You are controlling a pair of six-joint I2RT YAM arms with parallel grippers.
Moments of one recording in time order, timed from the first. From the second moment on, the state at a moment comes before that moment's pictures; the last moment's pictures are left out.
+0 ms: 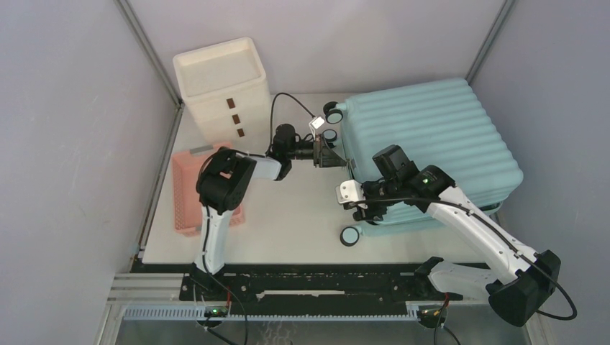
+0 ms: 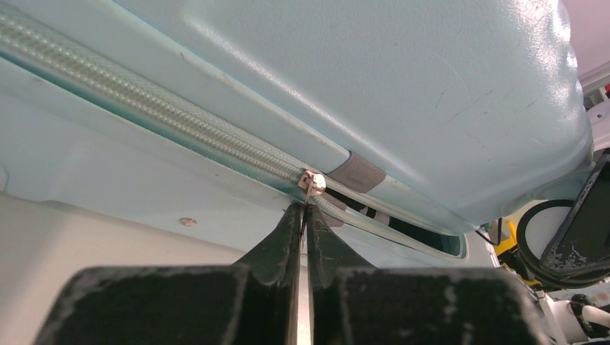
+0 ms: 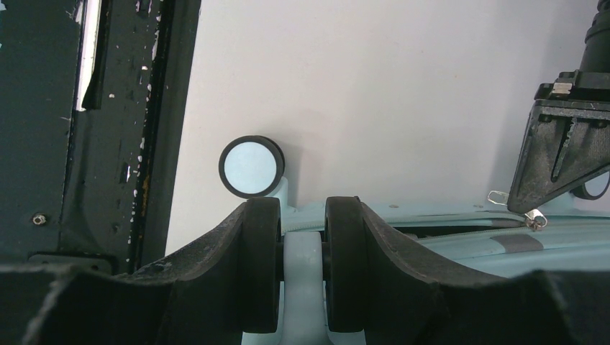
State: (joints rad) left arm -0.51 2.20 1.25 0.91 1.05 -0.75; right arm 0.63 1.11 1.08 -1.00 -0.59 -1.03
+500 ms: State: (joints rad) left arm -0.53 2.06 1.19 0.72 0.80 -0.63; right arm 0.62 1.11 1.08 -1.00 -0.59 -1.03
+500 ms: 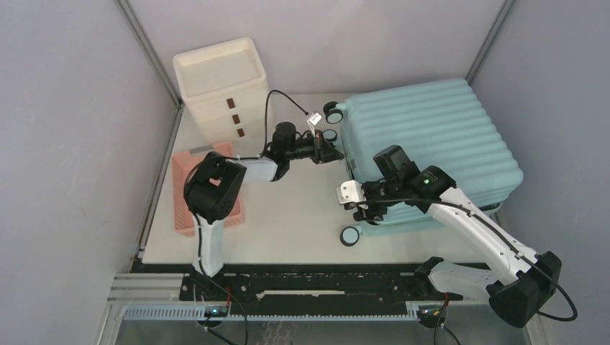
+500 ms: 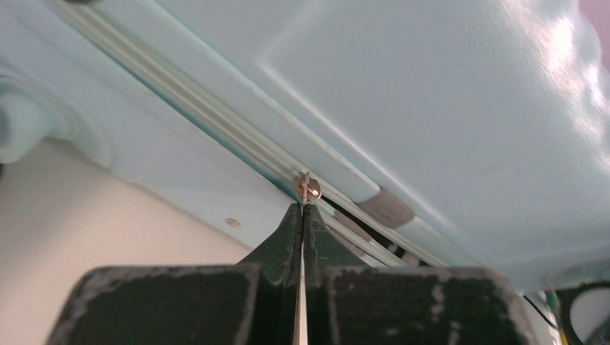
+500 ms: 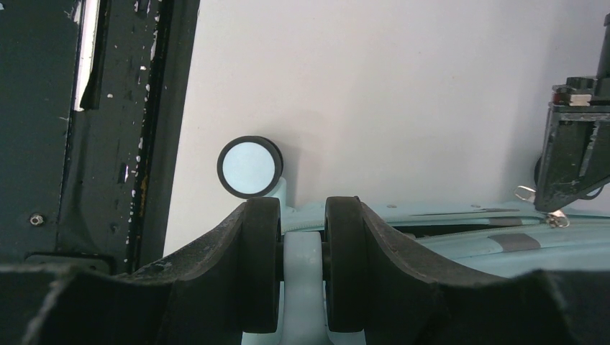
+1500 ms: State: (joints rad) left arm -0.40 2.19 1.63 0.20 0.32 -0.67; right arm 0.65 1.07 1.06 -1.04 -0.56 -1.08
